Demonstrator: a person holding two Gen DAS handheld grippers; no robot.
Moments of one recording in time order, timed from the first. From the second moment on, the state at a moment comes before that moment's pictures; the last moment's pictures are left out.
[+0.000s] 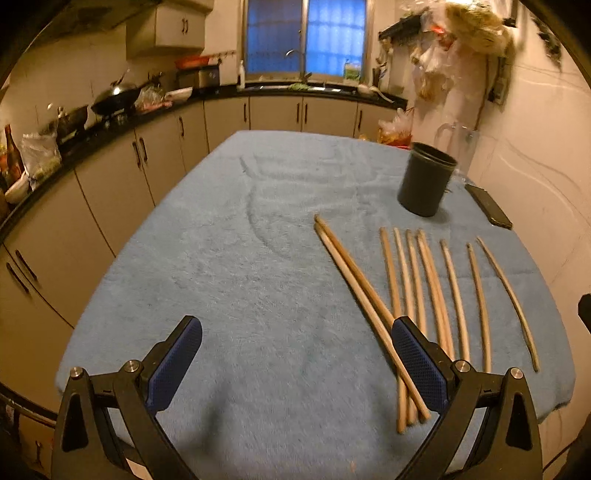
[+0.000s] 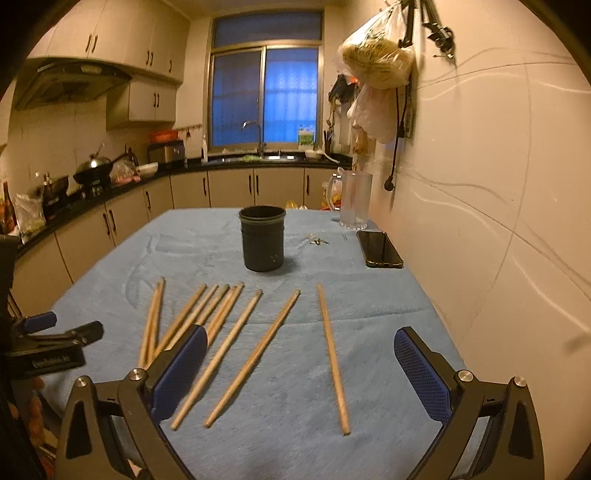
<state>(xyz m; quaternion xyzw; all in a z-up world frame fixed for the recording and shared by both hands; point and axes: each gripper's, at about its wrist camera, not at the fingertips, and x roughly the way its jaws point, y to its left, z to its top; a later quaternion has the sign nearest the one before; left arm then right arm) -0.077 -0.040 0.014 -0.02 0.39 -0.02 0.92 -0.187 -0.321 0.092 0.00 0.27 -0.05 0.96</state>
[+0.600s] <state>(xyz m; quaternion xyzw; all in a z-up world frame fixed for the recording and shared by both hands) 0.034 -0.033 0.009 -0.04 0.49 -0.05 0.87 -0.059 -0.407 0.073 0.11 0.42 0.01 0.90</state>
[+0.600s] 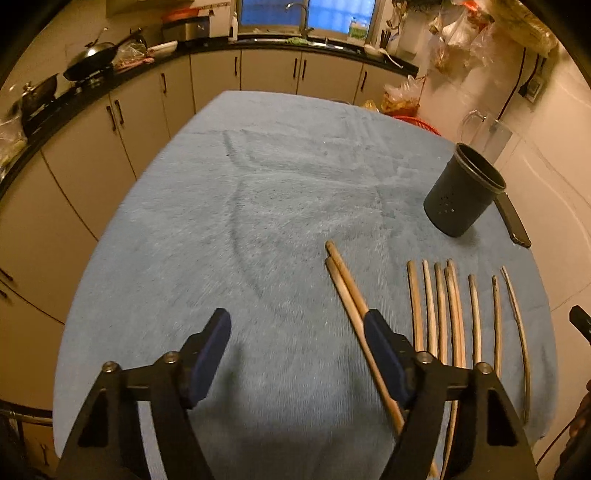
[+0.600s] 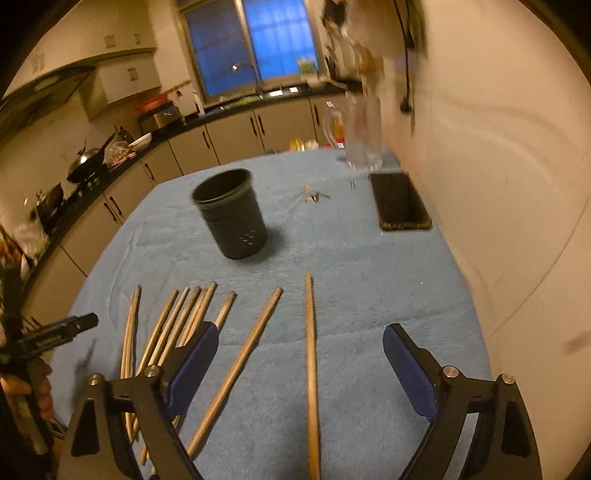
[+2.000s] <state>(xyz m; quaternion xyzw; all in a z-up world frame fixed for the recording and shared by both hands) 0.099 -0.055 -0.022 0.03 0.55 -0.08 0.83 0.059 -0.420 0.006 0.10 0.54 0.05 0.83</state>
